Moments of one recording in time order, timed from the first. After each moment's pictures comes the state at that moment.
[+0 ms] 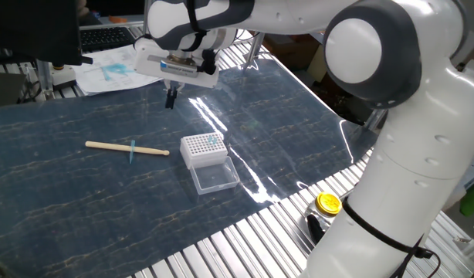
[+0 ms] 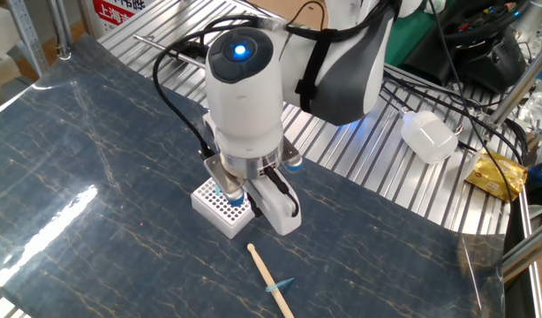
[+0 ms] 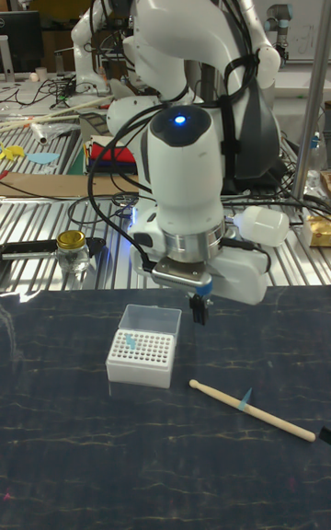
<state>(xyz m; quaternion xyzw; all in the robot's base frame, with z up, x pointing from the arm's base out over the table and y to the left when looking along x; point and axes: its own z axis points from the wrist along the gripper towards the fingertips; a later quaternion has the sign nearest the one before) 0.567 0.066 0.233 -0.23 -0.97 -0.05 0.05</state>
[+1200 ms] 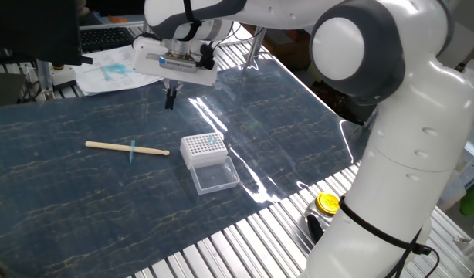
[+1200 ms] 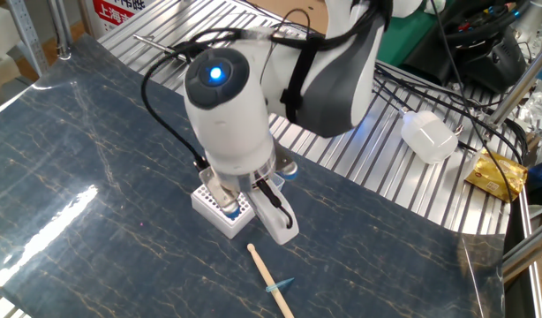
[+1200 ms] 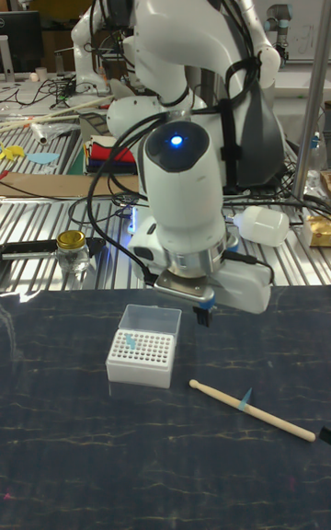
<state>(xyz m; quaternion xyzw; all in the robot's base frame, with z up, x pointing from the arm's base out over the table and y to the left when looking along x) 0.572 0.070 0.228 -0.23 -0.97 -0.05 0.11</state>
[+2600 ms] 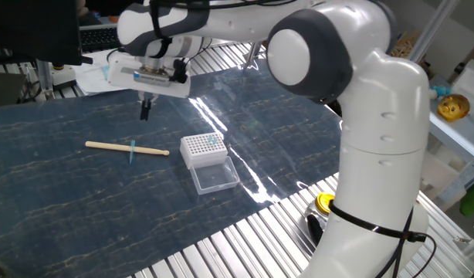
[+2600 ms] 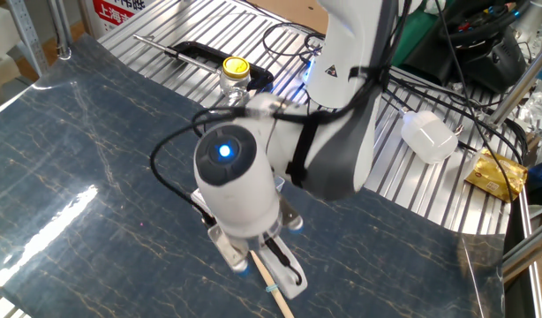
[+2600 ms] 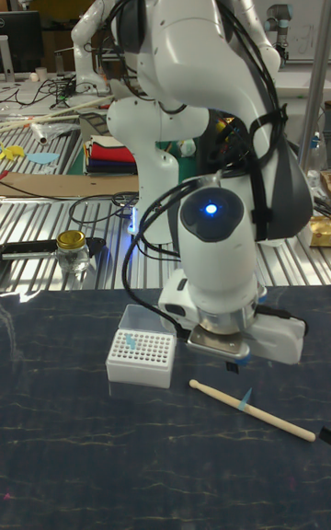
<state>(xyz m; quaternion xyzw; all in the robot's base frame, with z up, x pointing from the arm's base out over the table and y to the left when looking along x) 0.613 0.118 0.163 -0.21 -0.97 -0.07 0.10</state>
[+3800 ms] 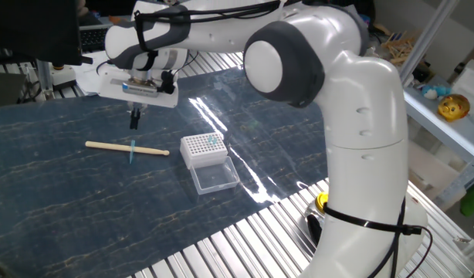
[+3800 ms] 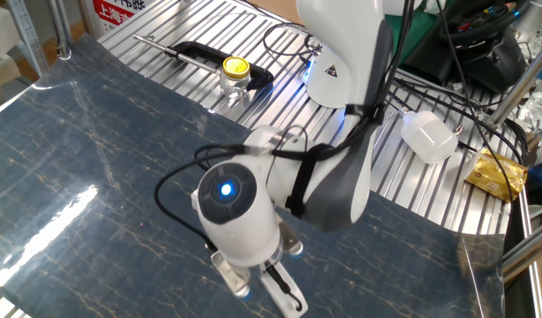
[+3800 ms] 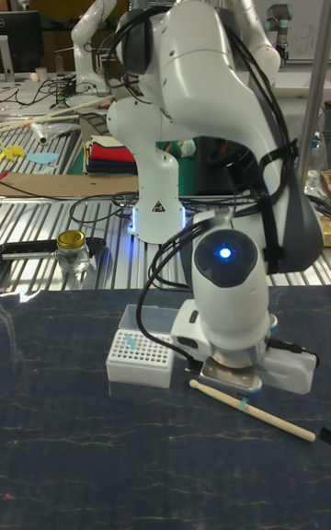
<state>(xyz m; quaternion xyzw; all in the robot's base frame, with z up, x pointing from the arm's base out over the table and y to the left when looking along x) 0.627 0.133 0.124 -0.20 -0.97 -0.07 0.11</state>
